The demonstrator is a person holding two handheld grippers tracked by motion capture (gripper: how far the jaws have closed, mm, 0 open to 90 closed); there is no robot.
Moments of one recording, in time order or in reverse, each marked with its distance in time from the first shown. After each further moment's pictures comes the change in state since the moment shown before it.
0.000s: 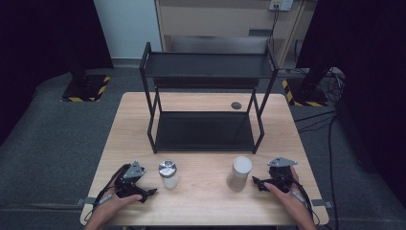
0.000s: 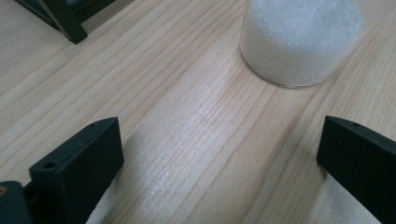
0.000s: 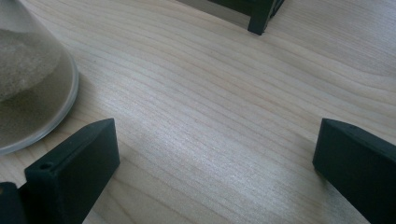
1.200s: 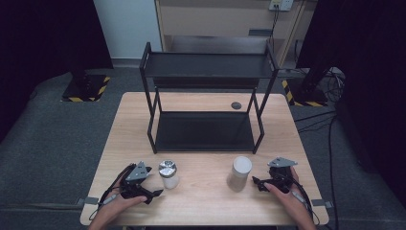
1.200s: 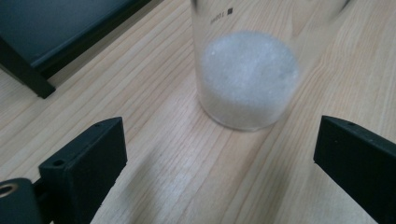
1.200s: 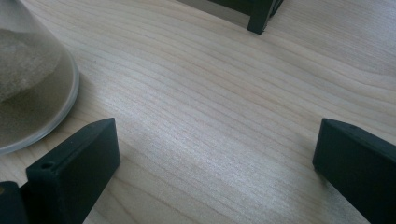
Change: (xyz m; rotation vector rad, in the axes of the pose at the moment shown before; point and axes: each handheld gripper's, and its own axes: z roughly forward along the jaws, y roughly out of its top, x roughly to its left) left arm -0.009 0.008 0.002 -0.081 -0.054 0.057; right arm 0.001 -0.001 0.000 -0.001 -0.002 0.005
